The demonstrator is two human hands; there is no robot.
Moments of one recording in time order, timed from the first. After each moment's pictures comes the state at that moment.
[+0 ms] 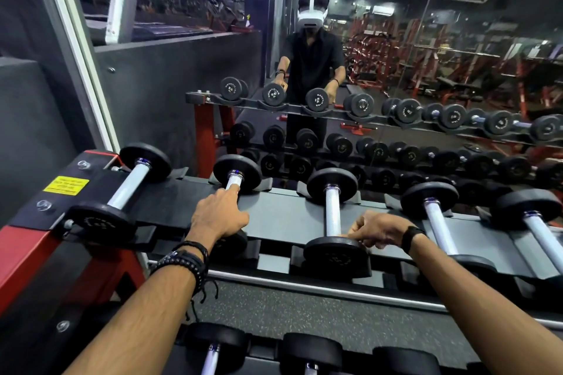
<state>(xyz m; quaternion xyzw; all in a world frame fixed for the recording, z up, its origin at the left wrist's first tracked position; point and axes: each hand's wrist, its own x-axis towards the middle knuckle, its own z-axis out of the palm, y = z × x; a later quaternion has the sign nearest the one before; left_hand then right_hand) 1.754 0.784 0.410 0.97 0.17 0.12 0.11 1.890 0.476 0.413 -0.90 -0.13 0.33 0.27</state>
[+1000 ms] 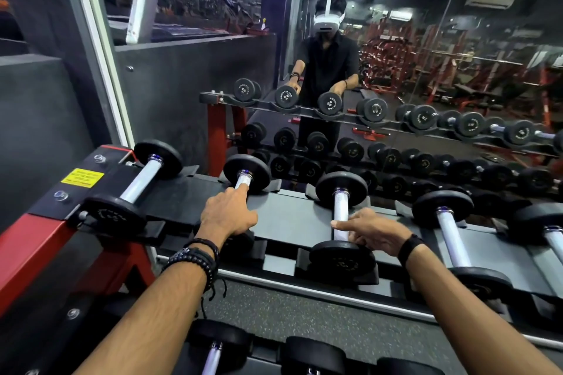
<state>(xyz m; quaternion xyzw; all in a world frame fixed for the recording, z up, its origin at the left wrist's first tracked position) 1.754 0.779 0.413 0.97 0.19 0.12 0.11 1.877 0.504 0.417 -0.85 -0.10 0.28 0.43</state>
